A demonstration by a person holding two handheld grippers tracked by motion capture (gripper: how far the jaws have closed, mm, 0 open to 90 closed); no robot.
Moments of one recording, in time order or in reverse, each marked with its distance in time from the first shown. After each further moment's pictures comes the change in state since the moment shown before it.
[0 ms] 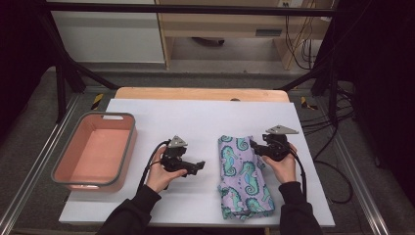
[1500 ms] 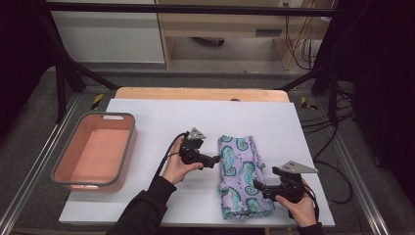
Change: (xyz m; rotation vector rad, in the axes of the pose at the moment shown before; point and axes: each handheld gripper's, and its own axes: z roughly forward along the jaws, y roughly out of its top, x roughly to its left) left arm -0.025 0.041 0.033 -0.024 -0.021 0.048; right arm 0.029 -0.076 -0.073 0.010 0.181 0.054
